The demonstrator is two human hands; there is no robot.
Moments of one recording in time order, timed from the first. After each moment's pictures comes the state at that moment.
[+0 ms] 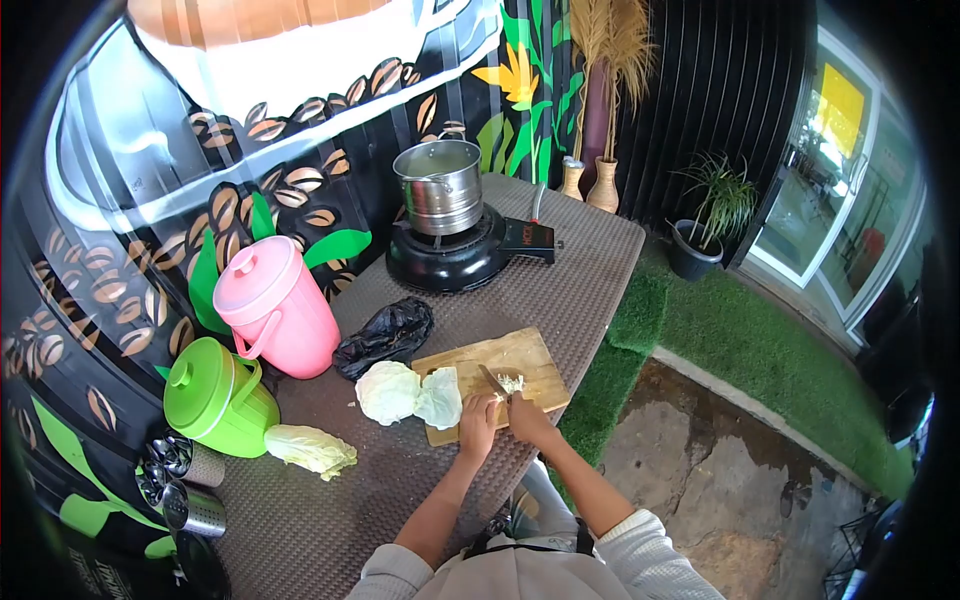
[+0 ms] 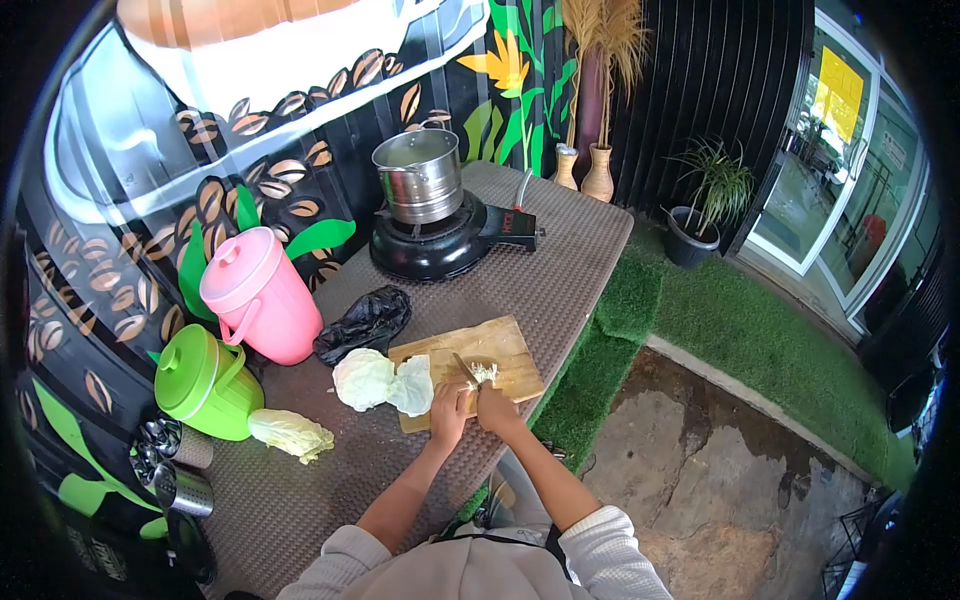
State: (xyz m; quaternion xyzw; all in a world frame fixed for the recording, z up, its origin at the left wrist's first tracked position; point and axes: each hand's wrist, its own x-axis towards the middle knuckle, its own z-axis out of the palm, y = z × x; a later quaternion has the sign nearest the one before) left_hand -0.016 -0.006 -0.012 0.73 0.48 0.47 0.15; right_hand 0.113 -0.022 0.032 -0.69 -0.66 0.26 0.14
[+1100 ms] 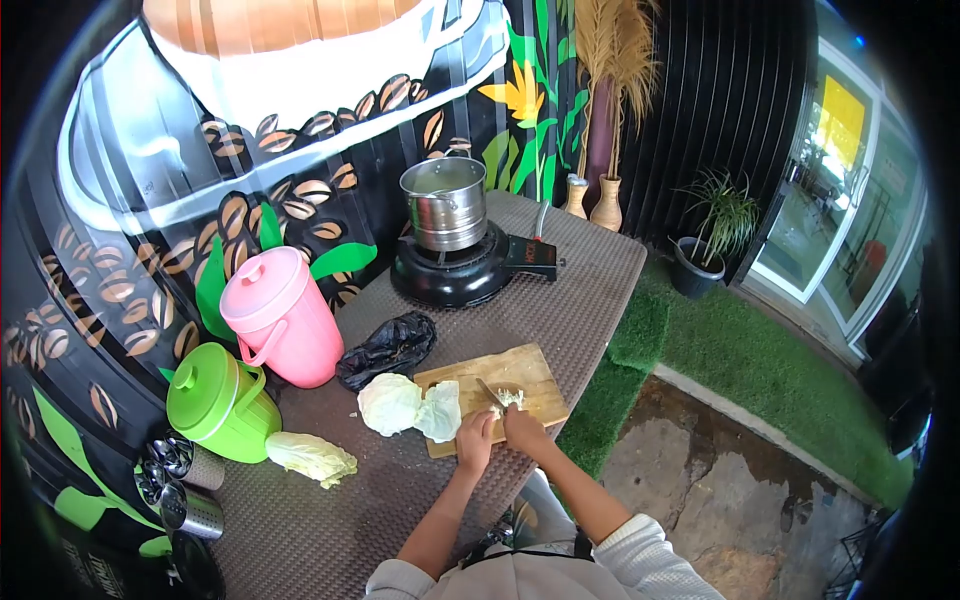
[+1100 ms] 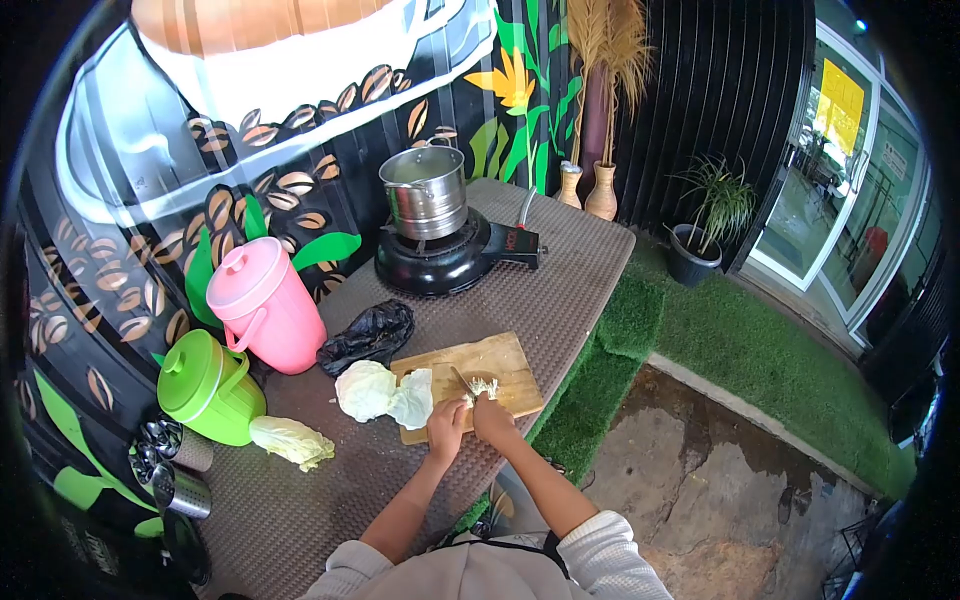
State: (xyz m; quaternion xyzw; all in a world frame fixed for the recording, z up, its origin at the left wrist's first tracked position) left_hand -0.018 -0.011 -0.007 0.70 0.48 0.50 0.16; right_hand 0.108 -0.012 0.035 -0.69 -0.68 0.24 0.09
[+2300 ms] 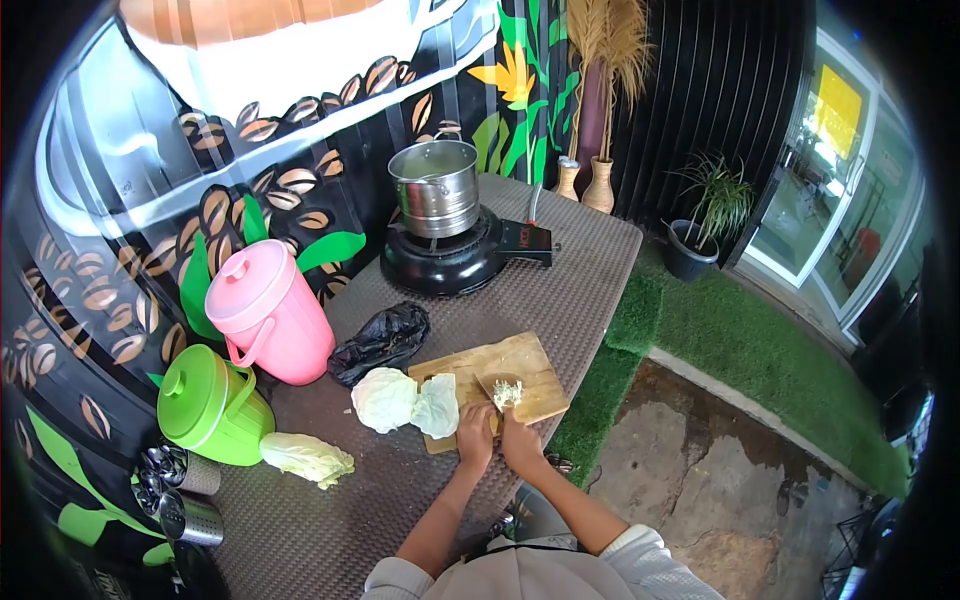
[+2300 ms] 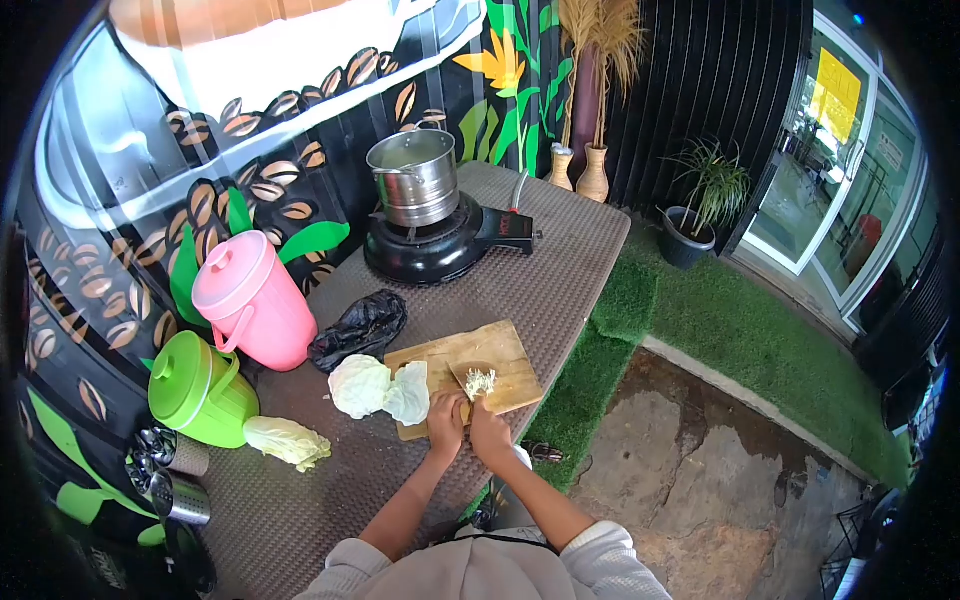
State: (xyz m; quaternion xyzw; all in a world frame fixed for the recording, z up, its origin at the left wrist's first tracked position) left_hand -0.016 -0.014 -0.007 0.71 0.48 0.49 0.15; right_hand 0.091 -0.045 0.022 -0.73 -0.62 0.24 0.15
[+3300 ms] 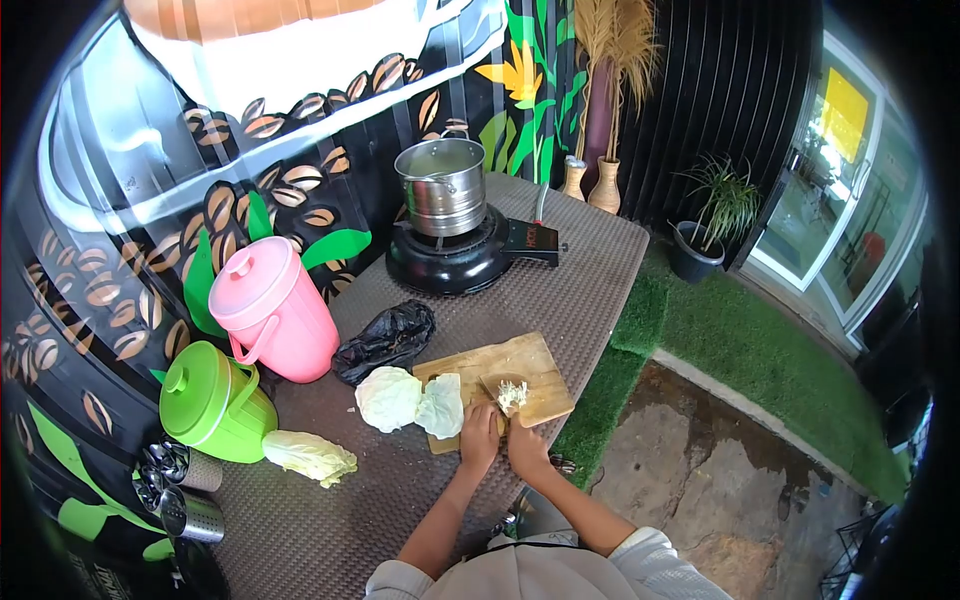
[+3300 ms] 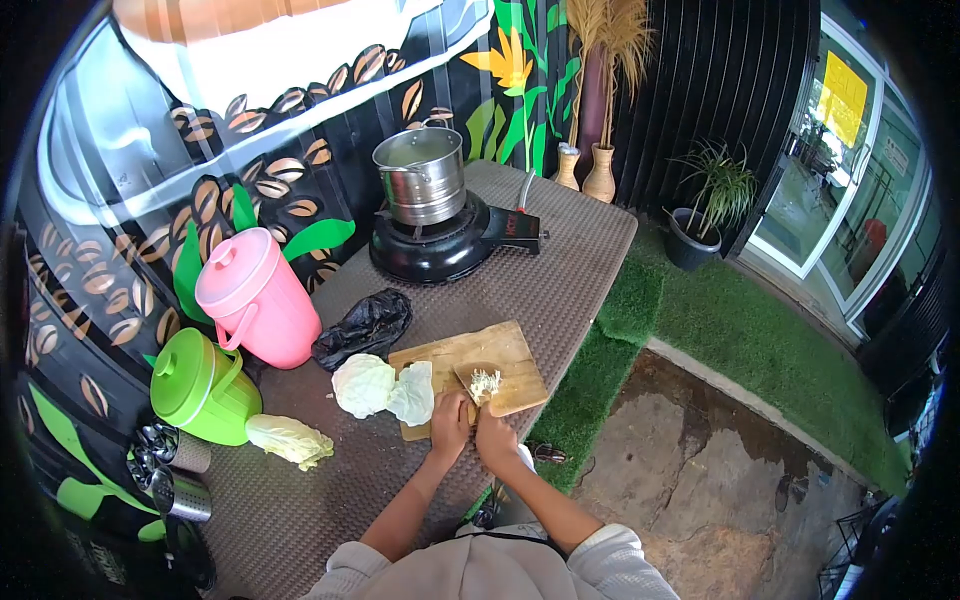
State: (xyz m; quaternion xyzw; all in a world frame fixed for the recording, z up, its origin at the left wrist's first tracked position) left_hand -0.019 -0.011 -0.010 0.75 0.46 0.46 0.11; right_hand 0.090 -0.052 0.020 -0.73 -0.62 0.24 0.18
